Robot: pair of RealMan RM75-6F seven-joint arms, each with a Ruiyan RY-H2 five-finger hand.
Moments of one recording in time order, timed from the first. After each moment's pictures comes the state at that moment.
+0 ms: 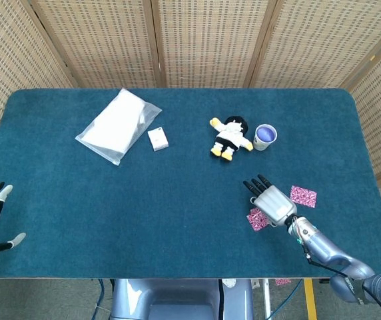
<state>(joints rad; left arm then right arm) -0.08 -1.10 -0.03 -1.61 1.48 1.46 0.00 0.69 -1.31 -0.02 -1.41 -1.49 0.82 -0.40</state>
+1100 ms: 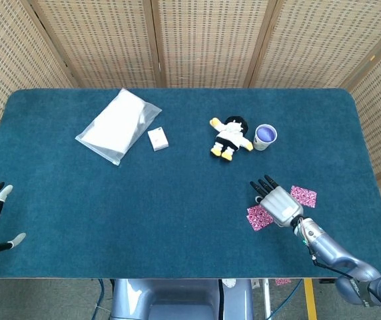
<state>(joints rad) -0.08 -1.10 -0.03 -1.61 1.48 1.46 0.00 0.68 -1.29 -0.03 -1.41 -1.48 0.84 -0.42</state>
